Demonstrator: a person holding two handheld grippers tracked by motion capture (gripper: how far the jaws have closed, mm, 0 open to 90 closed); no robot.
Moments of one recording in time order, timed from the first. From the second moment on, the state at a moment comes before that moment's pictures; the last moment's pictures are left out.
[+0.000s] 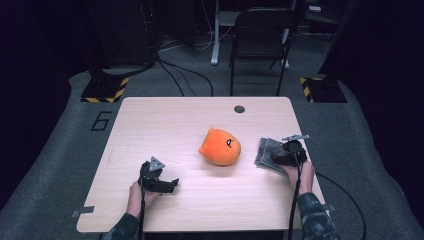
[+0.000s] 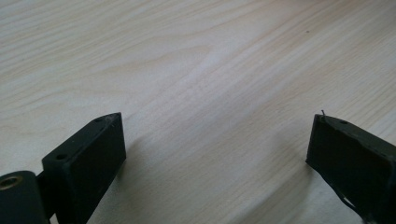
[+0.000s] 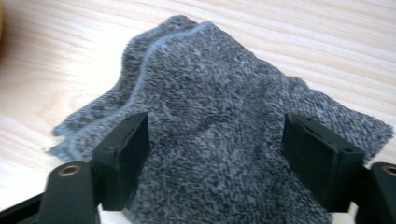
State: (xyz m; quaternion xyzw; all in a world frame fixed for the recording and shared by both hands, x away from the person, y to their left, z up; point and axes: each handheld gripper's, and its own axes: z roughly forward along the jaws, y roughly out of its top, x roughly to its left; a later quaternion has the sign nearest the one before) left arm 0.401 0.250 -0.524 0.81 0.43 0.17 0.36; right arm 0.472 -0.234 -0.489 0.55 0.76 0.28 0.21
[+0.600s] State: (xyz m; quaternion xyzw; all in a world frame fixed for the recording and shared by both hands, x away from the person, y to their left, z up) left arm 0.435 0.227 -0.480 0.80 0.40 0.17 0.42; right arm 0.464 -0.234 -0.481 0.54 0.76 0.30 0.20
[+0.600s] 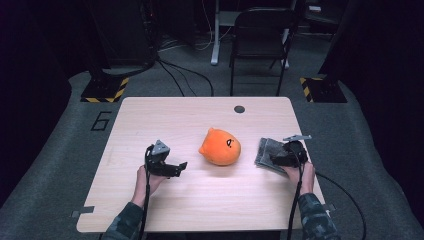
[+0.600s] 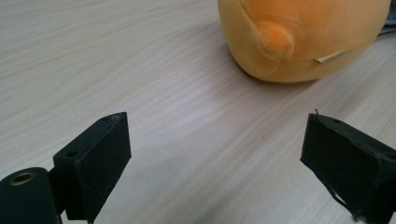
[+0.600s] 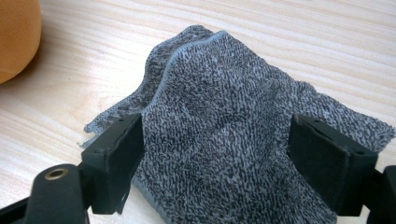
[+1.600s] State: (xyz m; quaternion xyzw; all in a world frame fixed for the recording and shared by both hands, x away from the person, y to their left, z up) left arm 0.471 0.170 -0.482 0.82 0.33 0.14 0.44; right arm 0.458 -0.230 -0.480 0.53 0.77 0.30 0.20
